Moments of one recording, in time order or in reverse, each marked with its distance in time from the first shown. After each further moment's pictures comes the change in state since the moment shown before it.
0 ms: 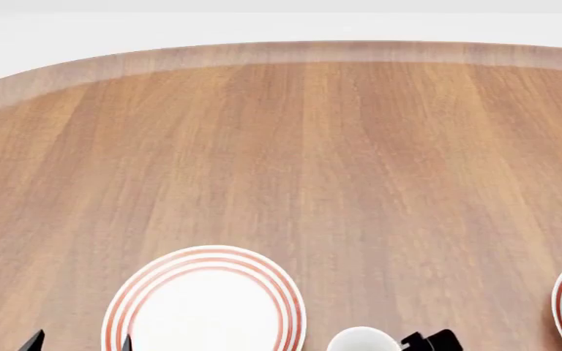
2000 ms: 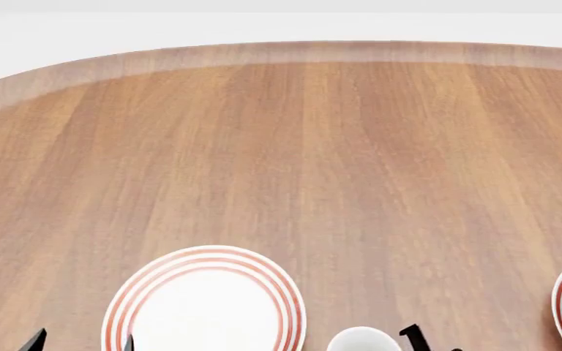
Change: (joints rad) left arm -0.006 -0.032 0.047 0.002 -0.019 0.024 -0.031; right arm 0.066 0.036 -0.095 0.105 0.077 -0.103 0.063
